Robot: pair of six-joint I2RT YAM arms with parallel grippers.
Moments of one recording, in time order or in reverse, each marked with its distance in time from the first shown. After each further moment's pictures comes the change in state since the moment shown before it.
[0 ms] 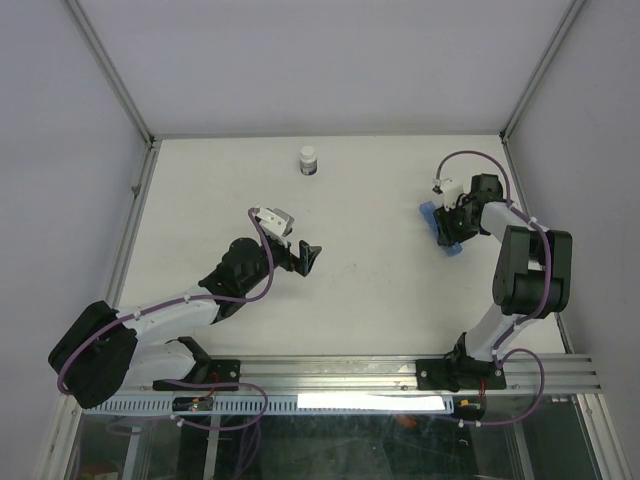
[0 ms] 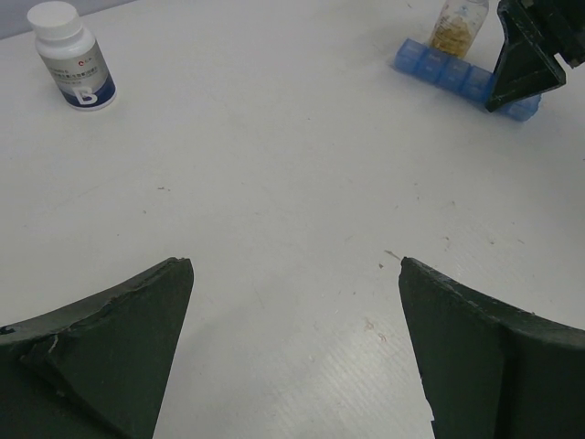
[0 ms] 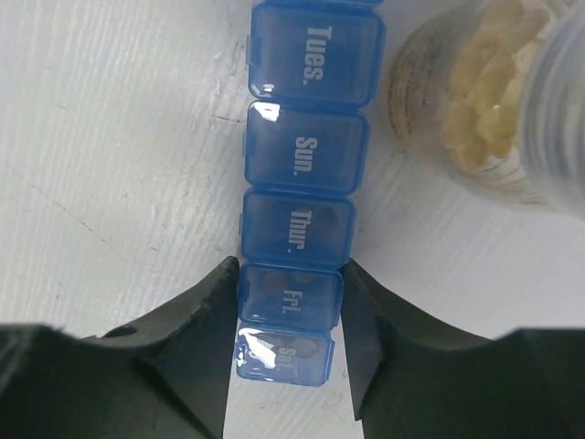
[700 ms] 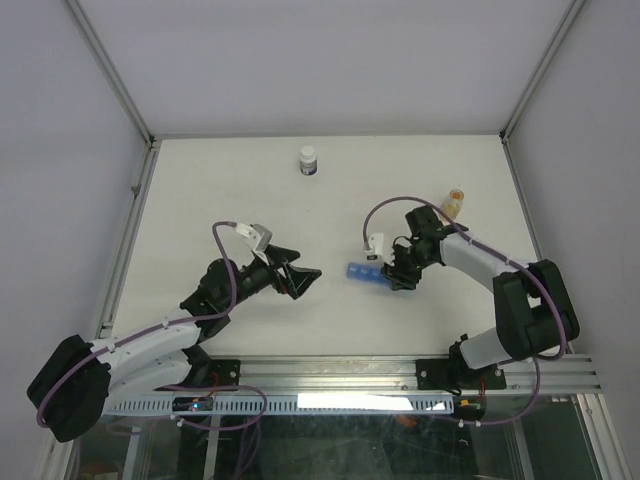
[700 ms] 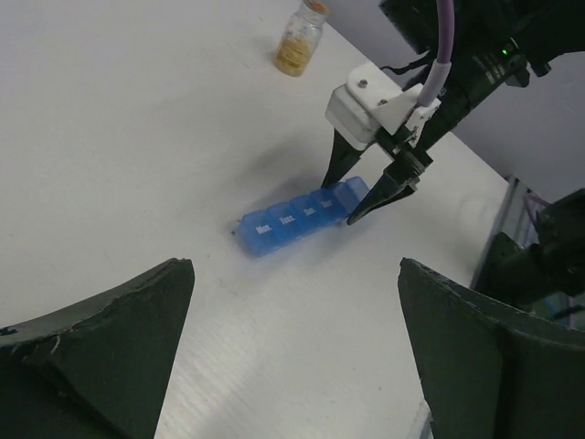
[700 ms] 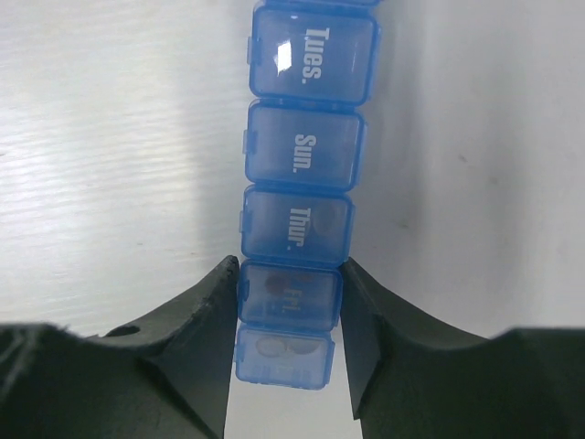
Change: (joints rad) left arm 0.000 -0.220 -0.143 0.014 0.210 -0.302; right arm 0.436 -0.226 -0.217 -0.155 -0.190 -0.435
